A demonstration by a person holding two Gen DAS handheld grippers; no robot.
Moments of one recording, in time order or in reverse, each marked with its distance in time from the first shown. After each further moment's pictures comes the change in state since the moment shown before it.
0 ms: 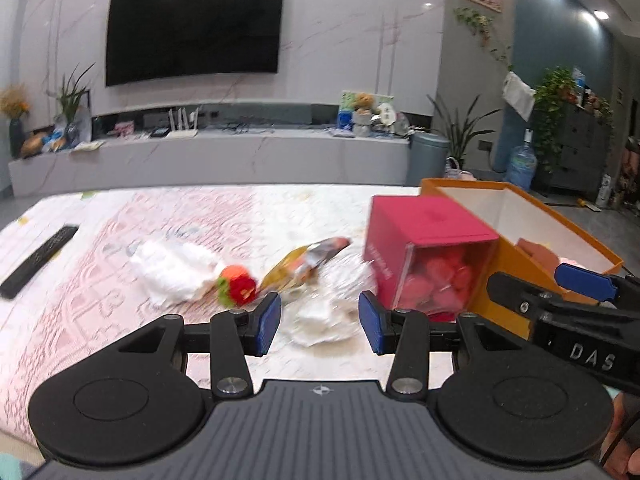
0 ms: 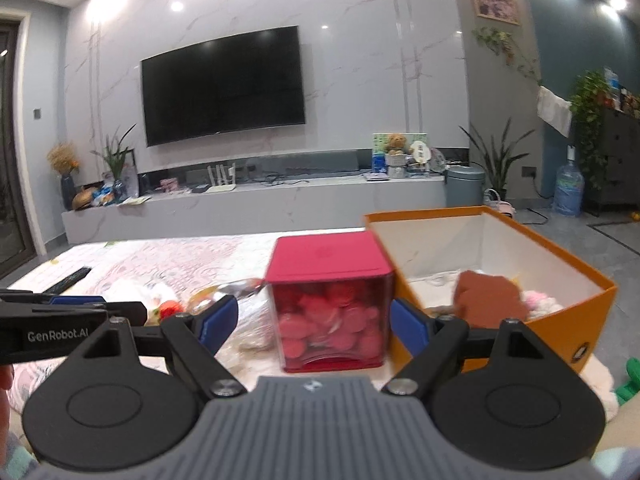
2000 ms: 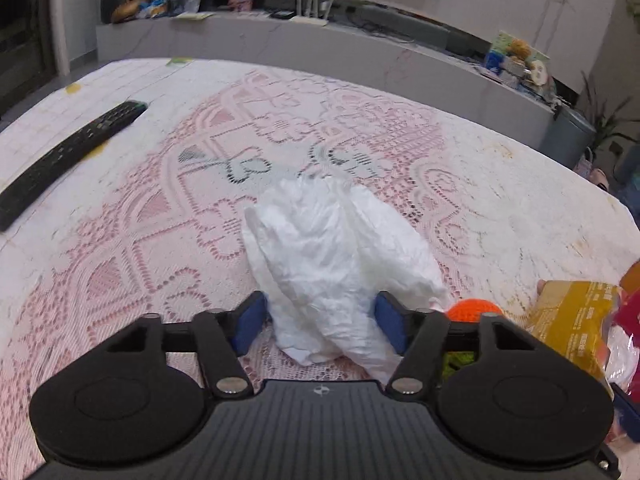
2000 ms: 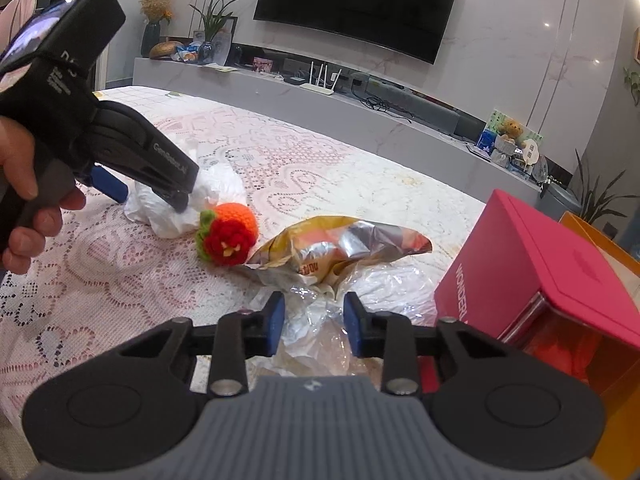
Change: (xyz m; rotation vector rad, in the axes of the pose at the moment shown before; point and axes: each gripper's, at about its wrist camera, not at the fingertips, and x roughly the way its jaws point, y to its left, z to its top) left arm 0.157 0.171 0.002 -0.274 0.282 0.232; right arm 0.174 0.119 -0.030 -0.423 0.237 0.139
